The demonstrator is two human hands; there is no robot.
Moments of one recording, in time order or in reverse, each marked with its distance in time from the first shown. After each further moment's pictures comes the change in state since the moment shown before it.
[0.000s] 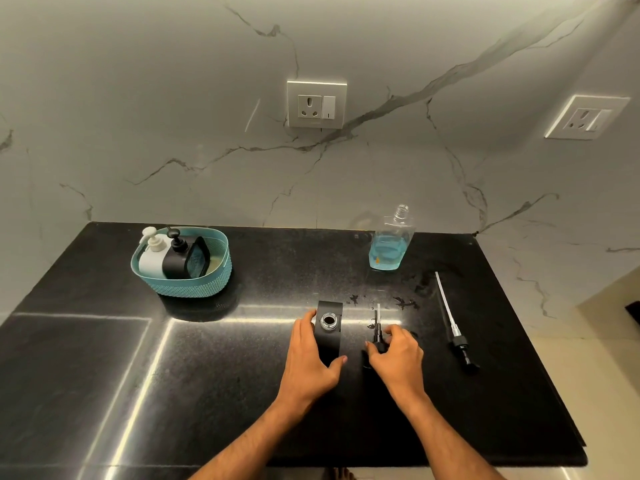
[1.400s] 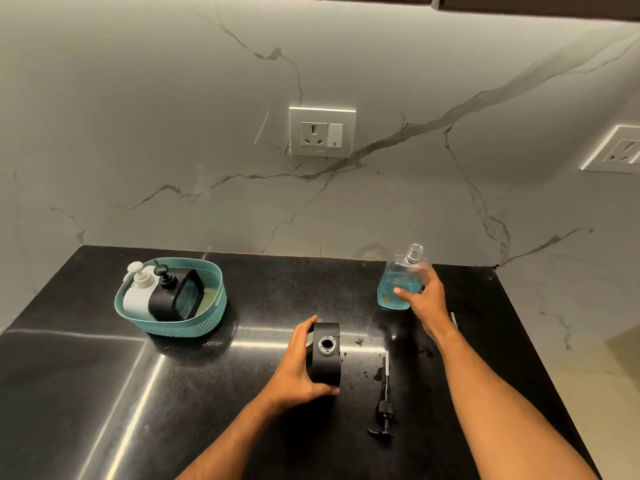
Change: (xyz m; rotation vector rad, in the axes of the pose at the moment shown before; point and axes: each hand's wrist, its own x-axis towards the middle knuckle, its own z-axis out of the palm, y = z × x) left_hand 0.097 -0.028 -0.025 -0.273 -0.301 0.042; right_hand 0.220 -0.024 -0.036 0.715 -0.101 0.045
